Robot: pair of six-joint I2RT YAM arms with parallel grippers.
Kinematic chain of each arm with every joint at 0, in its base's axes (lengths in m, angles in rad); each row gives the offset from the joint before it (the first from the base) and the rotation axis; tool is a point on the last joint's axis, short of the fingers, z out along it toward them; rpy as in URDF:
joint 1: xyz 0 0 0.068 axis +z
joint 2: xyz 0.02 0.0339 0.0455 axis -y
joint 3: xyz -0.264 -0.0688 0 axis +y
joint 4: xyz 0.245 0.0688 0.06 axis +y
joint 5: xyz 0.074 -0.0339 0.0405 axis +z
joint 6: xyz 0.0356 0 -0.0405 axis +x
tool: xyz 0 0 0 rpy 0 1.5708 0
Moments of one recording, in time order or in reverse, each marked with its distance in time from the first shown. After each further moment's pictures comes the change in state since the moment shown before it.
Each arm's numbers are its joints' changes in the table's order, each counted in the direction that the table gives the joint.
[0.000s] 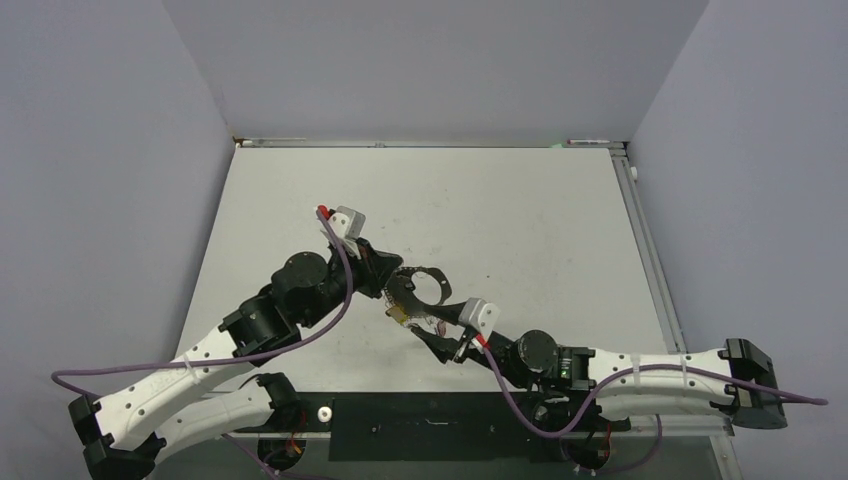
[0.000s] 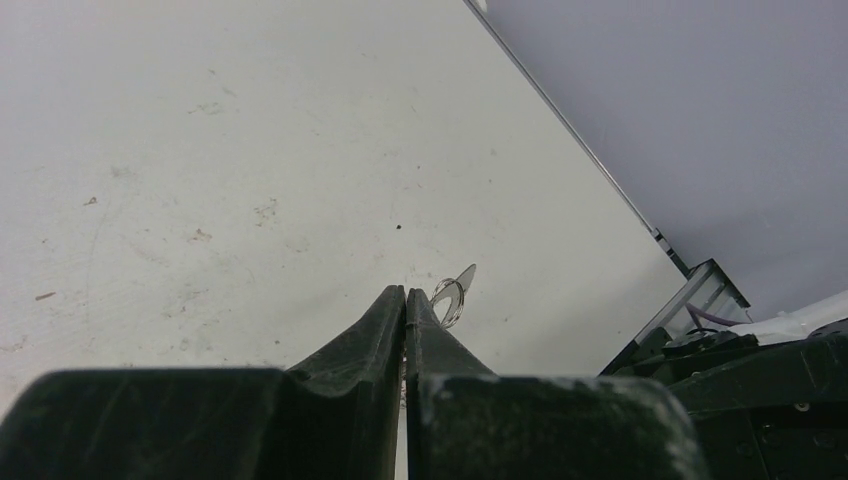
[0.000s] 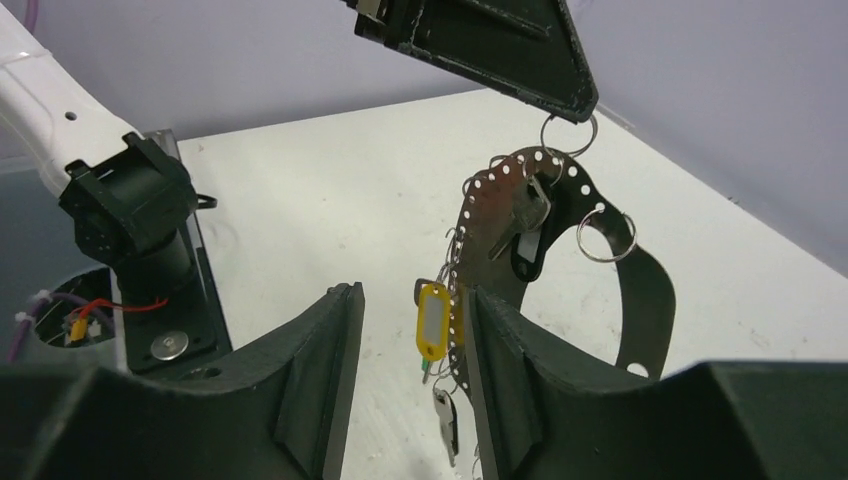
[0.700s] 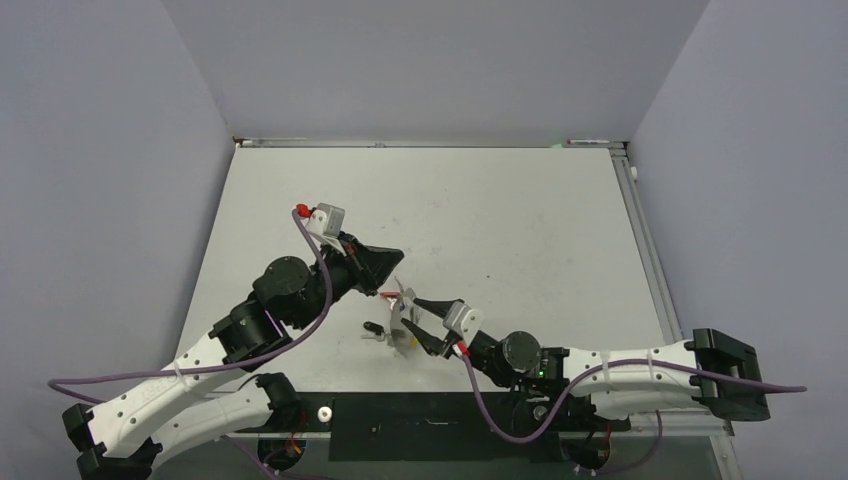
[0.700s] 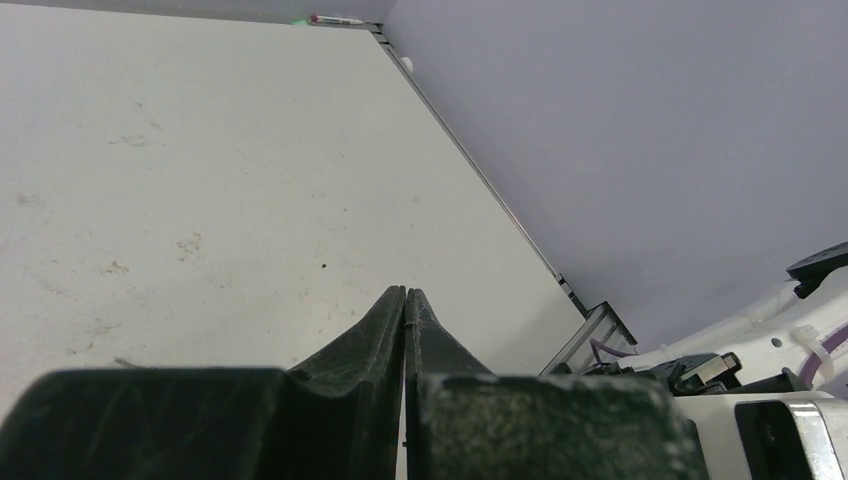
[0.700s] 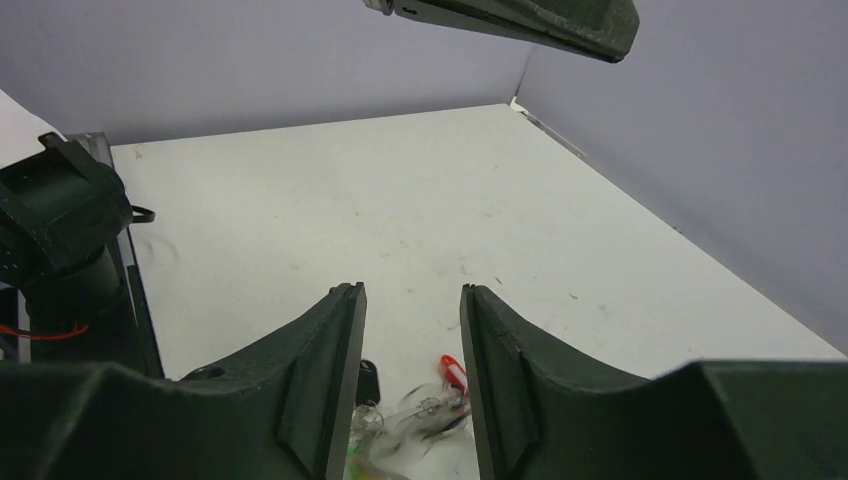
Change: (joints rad) left arm 0.000 0.054 0.005 -0.090 -0.034 -0.141; right arm -0.003 -0.185 0.015 -0.271 -0.049 -0.147
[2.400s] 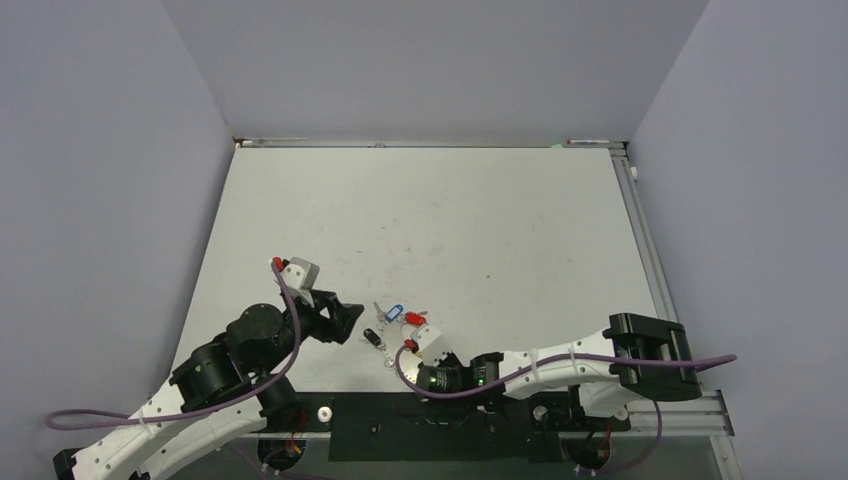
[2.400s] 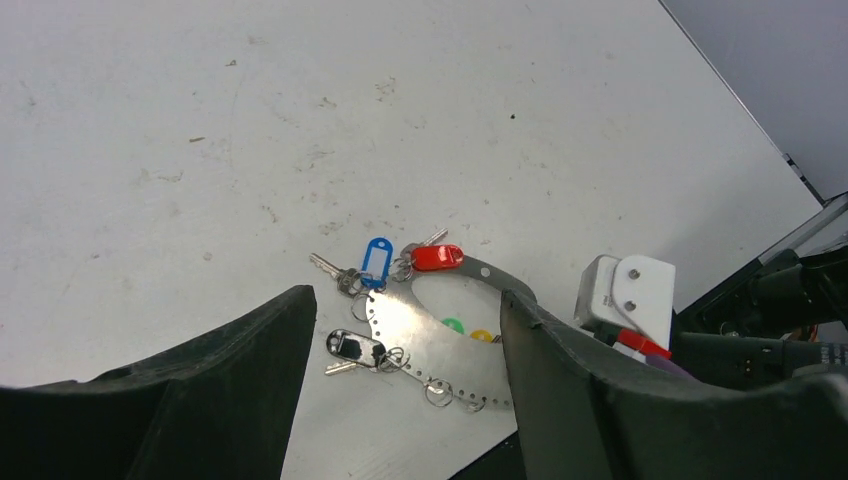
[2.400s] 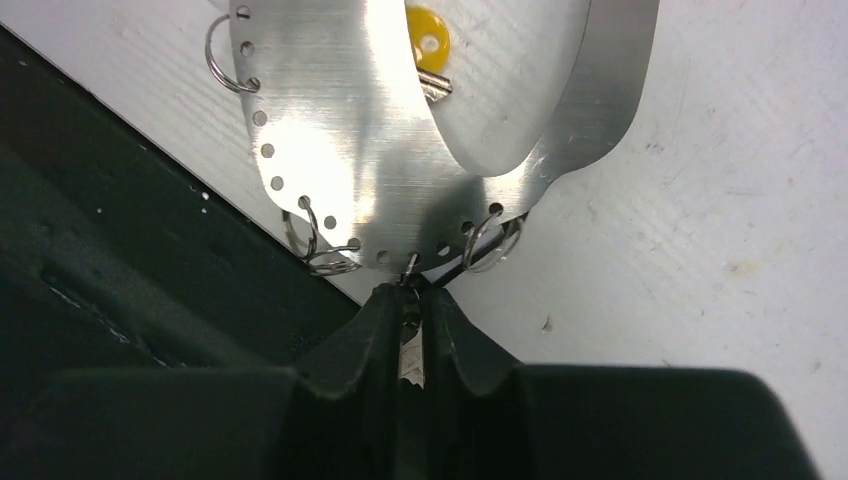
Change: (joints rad) left arm -0.015 0.378 0.178 0.465 0.148 0.159; right arm 0.114 -0.435 -0.285 1.159 -0.044 0.950
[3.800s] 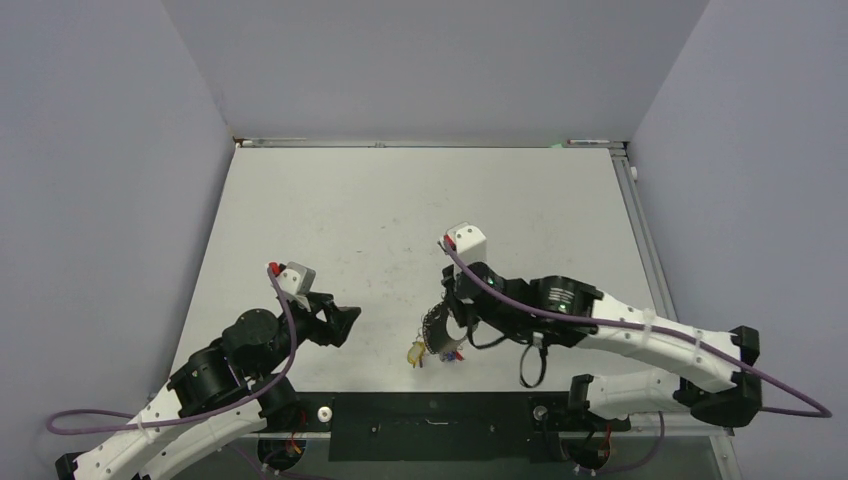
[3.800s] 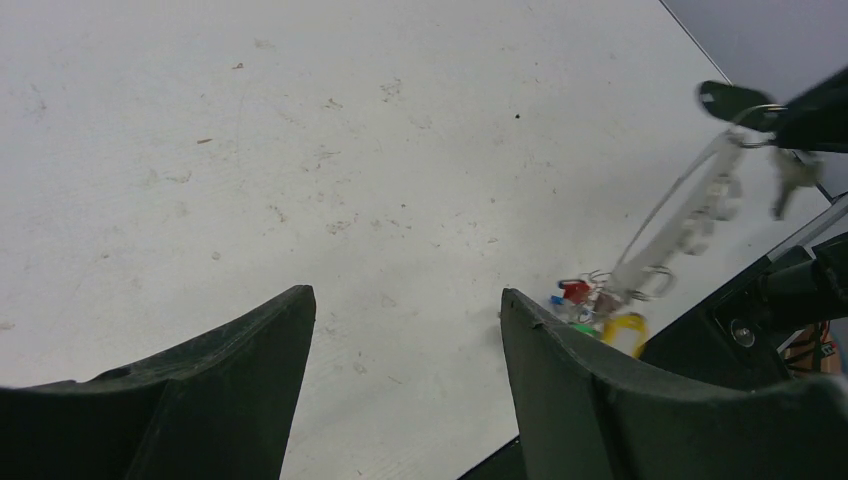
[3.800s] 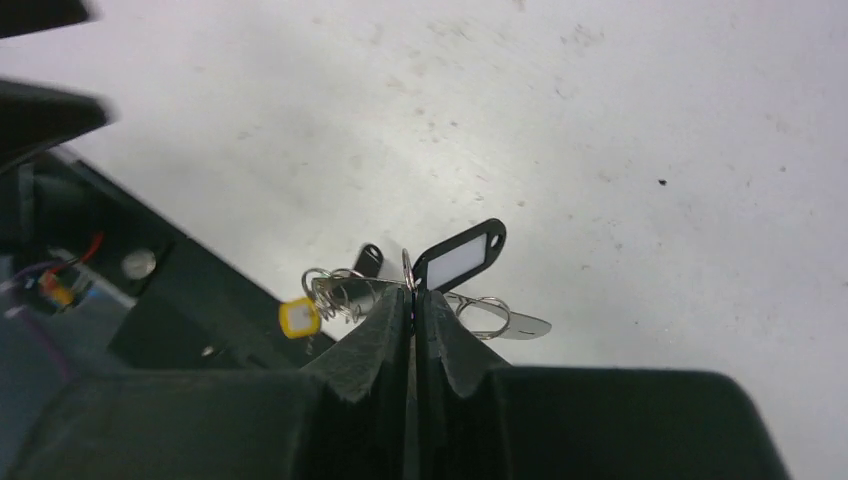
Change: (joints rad) left arm 0.000 0.072 0.042 0.012 0.002 0.027; right arm -0.173 0.336 -0.623 0.534 -0.090 -0.153
